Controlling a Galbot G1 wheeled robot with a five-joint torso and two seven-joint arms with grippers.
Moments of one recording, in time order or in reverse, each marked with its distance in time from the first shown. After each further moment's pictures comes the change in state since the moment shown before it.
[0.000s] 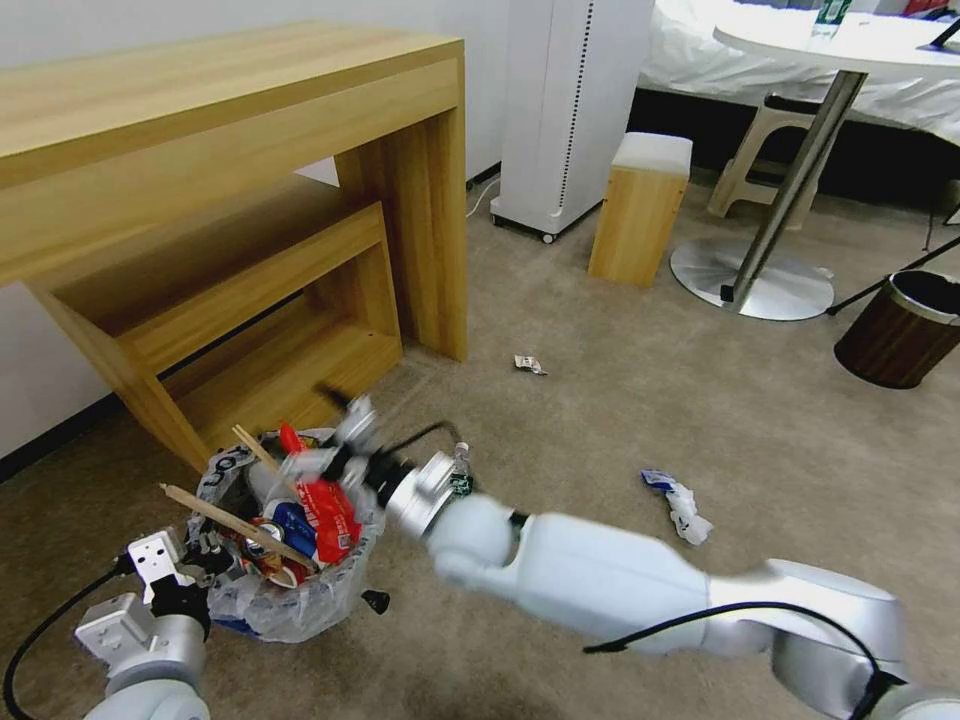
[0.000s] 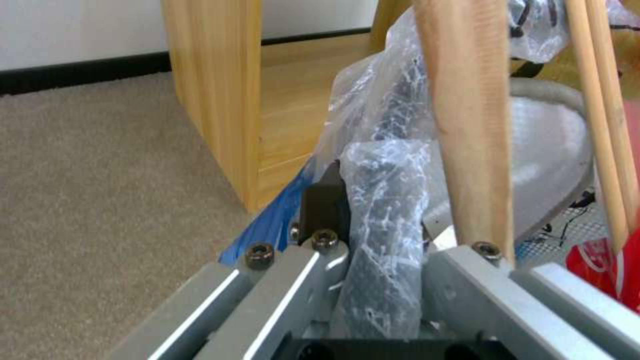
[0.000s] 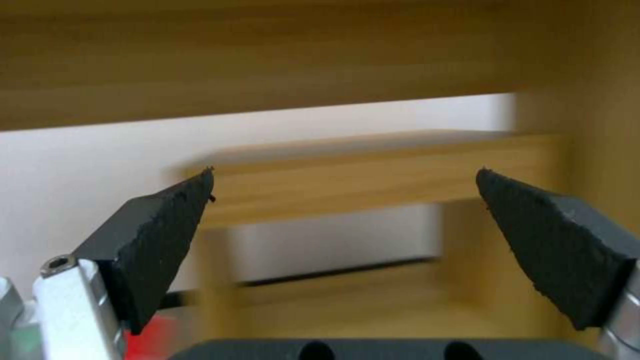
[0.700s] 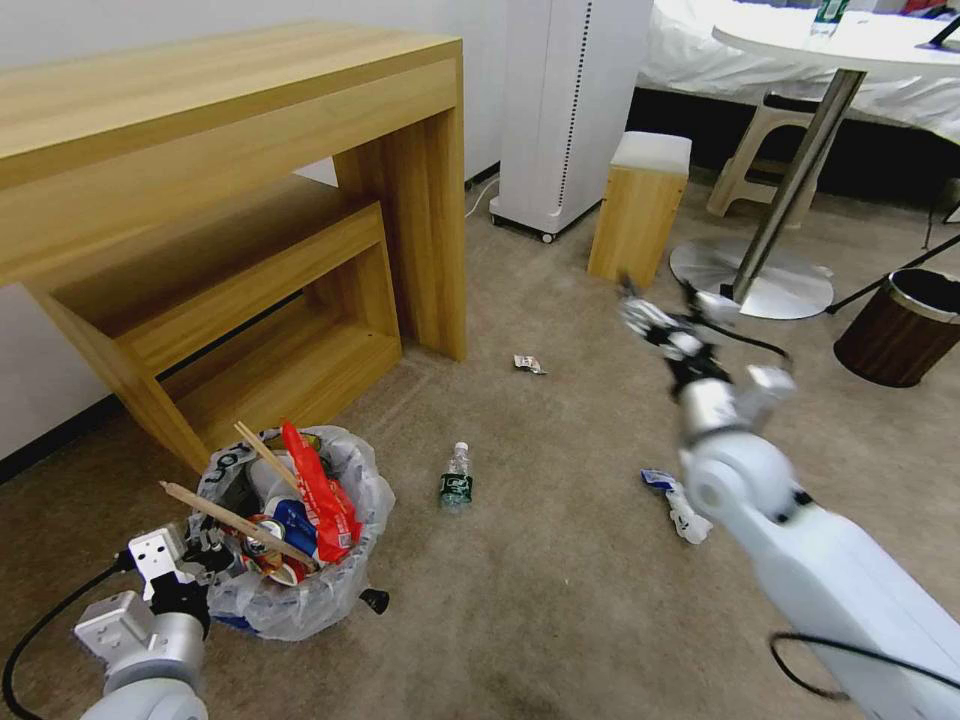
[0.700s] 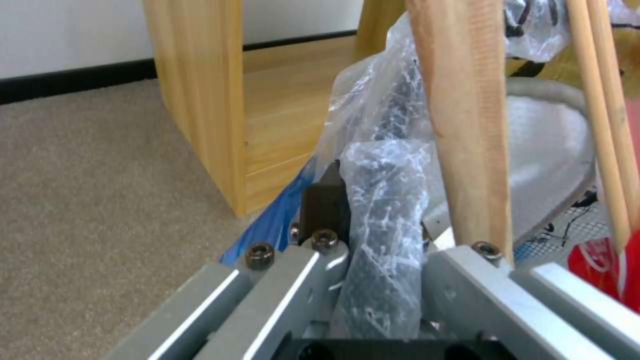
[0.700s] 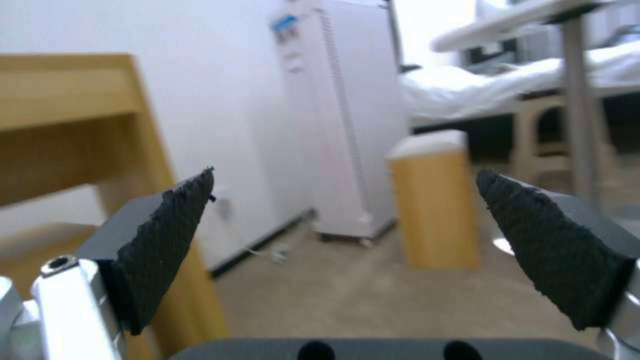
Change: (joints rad) left arm 0.008 0.015 0.008 -0.007 0.001 -0.006 0.008; right arm -0.612 -0.249 0.955 0.316 0.055 -0.179 0.120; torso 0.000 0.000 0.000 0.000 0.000
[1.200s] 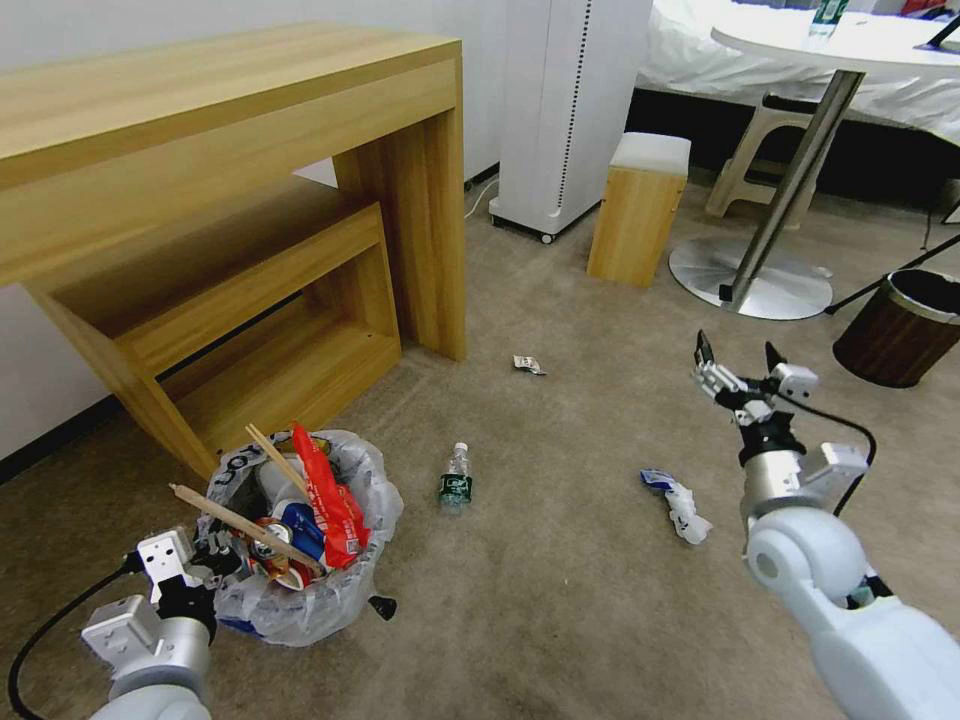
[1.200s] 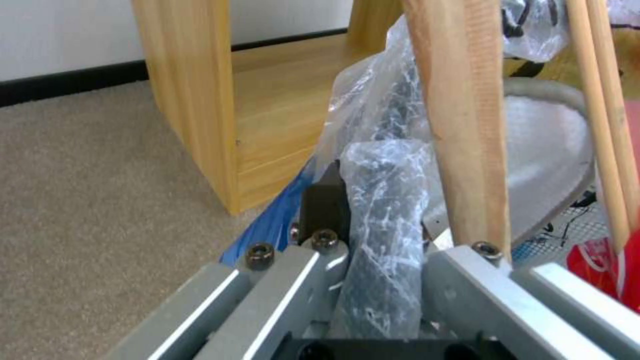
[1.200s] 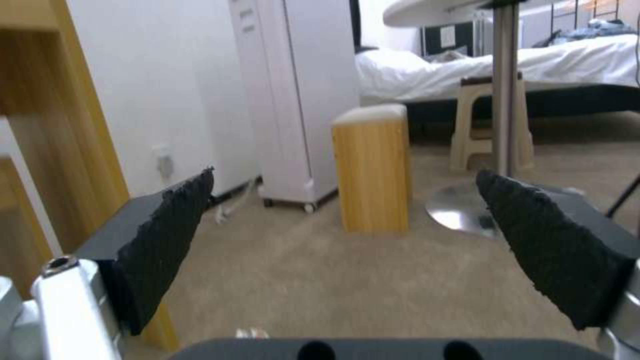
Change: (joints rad) left arm 0.025 0.003 0.014 -0.021 0.015 -0.002 0.011; right arm -0.255 0.070 0.137 -0.031 -0.176 0.045 -0.034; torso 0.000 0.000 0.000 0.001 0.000
